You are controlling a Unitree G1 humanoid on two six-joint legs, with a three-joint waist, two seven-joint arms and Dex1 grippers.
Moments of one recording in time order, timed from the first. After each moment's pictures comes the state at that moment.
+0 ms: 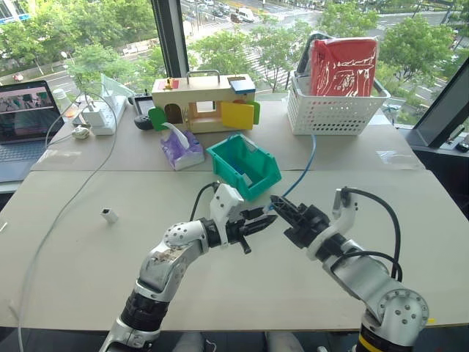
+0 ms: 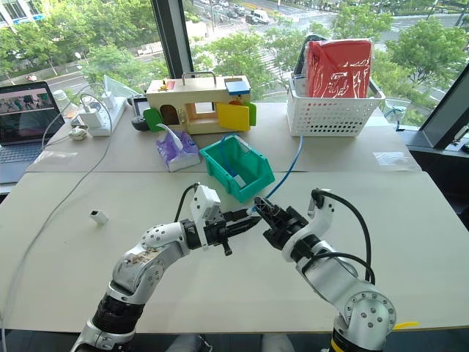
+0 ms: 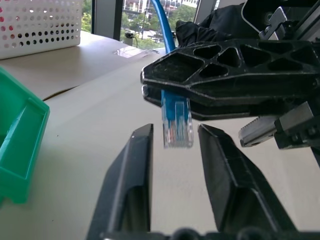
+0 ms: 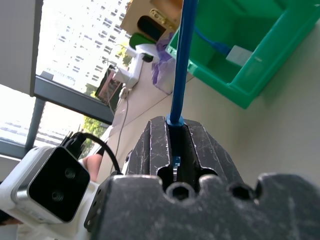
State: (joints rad) left arm -0.38 0.24 -0.19 -0.26 -0.42 0.51 -0.75; right arm -0.18 -0.08 -0.23 -0.66 1.56 0.95 -0.49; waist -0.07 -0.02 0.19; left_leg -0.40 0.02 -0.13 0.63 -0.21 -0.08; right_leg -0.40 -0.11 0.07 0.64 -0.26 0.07
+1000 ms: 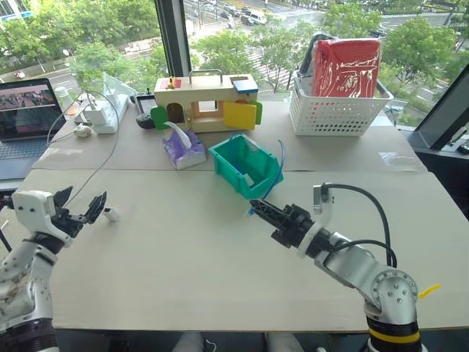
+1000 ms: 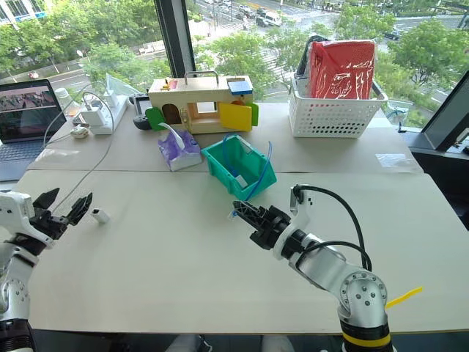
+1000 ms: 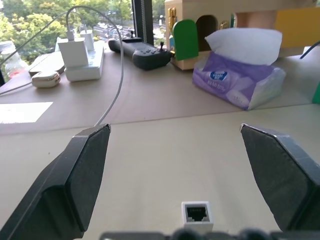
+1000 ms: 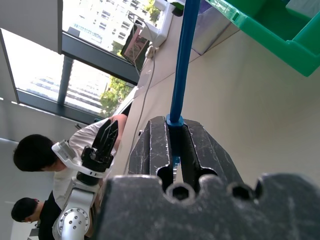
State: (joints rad) left arm -0.11 0.55 0.56 0.13 -0.42 0.13 -0.60; right arm -0.23 -0.31 -0.05 -0.50 1.69 0.80 -0.37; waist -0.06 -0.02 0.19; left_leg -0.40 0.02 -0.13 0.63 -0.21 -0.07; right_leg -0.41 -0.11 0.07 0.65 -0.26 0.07
